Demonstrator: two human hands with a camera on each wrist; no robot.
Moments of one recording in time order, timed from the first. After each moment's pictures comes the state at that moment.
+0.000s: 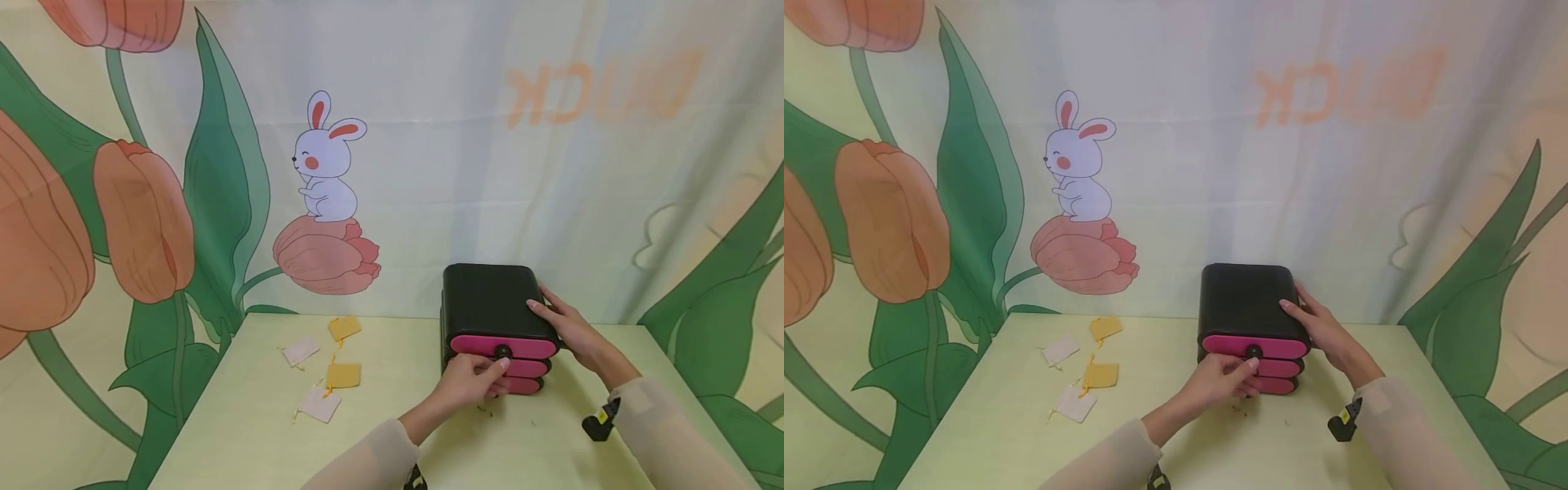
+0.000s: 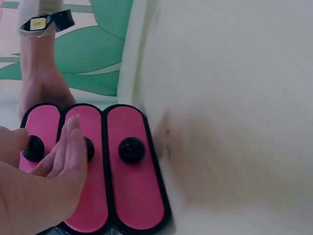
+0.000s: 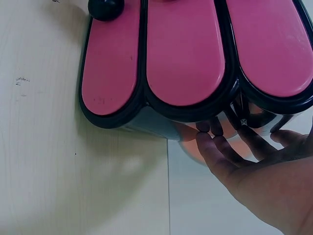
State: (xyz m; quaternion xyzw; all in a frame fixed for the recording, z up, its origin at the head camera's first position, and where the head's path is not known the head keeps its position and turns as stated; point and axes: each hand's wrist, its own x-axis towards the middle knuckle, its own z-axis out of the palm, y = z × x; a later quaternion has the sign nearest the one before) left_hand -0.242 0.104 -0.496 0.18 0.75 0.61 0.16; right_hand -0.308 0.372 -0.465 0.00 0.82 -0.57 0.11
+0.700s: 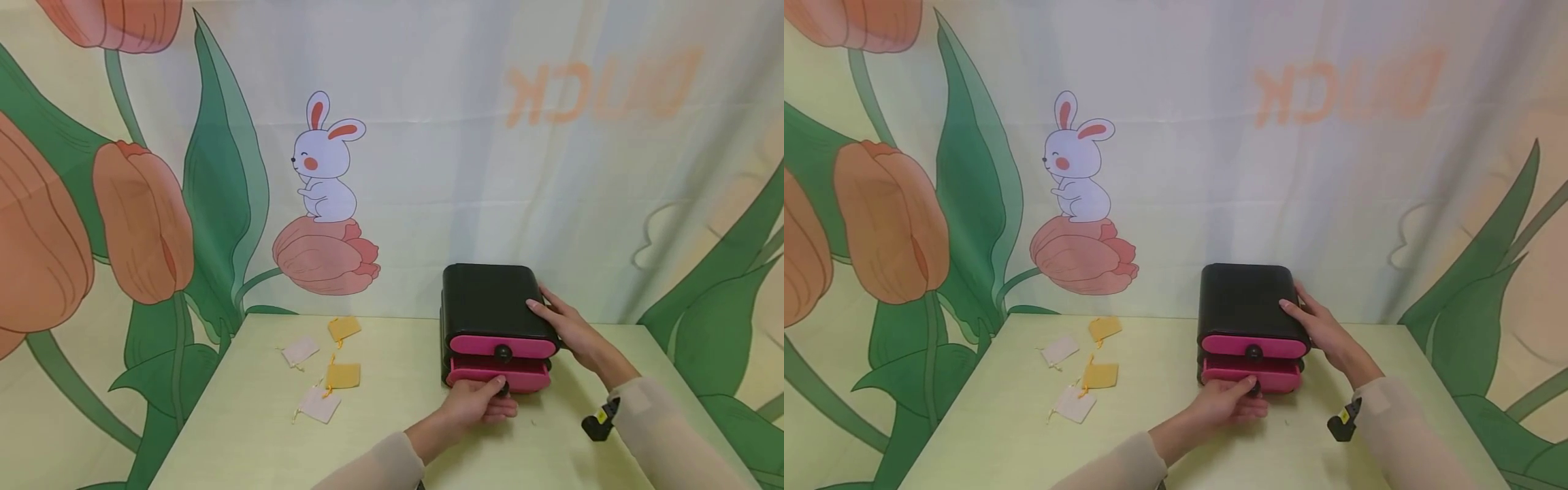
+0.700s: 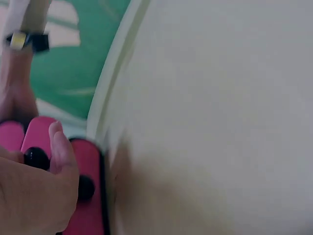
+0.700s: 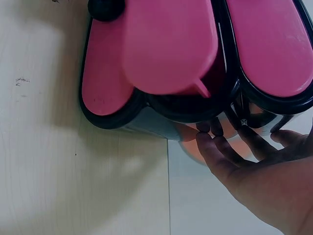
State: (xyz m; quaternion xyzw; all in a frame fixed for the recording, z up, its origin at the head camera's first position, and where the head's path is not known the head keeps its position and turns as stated) left_hand -0.226 0.120 -0.539 0.04 0.62 0.74 0.27; right_hand -0.307 0.373 -0.466 -0.01 0.82 -0.57 0.10
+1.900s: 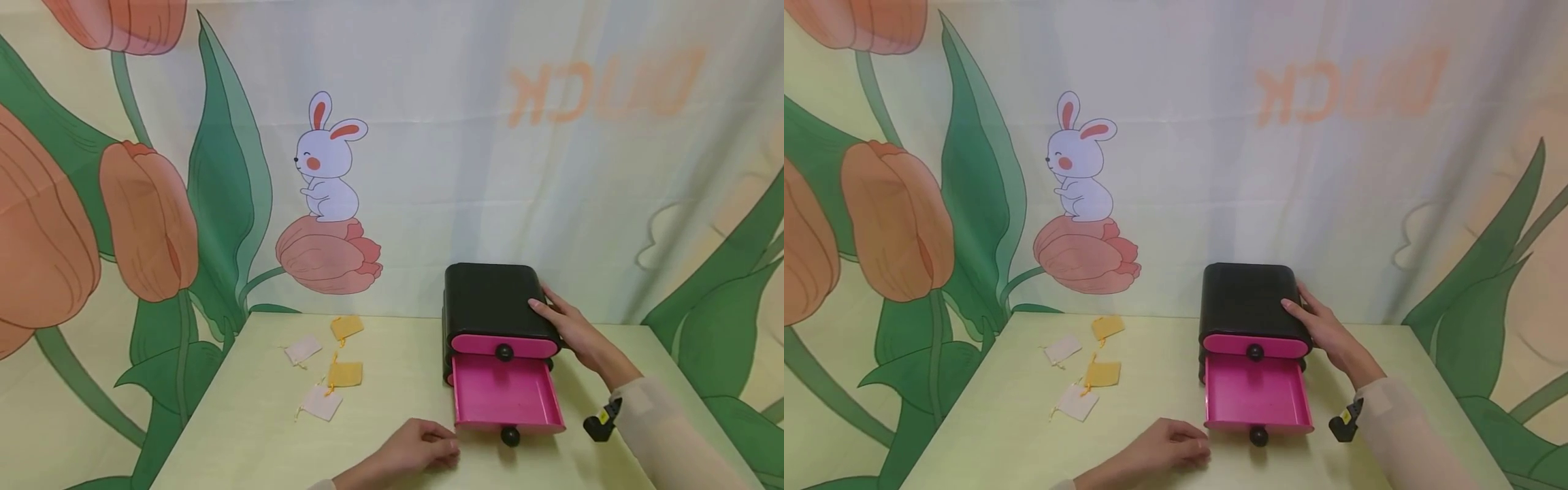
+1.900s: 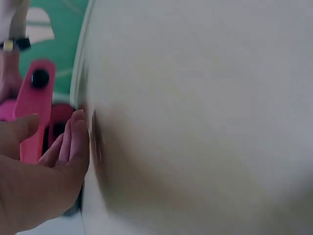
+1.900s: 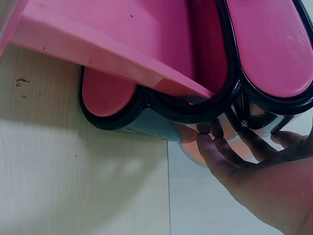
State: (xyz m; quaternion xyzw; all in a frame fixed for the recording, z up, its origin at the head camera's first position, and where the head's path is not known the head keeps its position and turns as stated) left_hand -0.187 0.008 -0.561 0.12 0.74 0.60 0.29; right_hand -0.307 0.372 -0.467 -0.01 0.82 -0.57 0.11
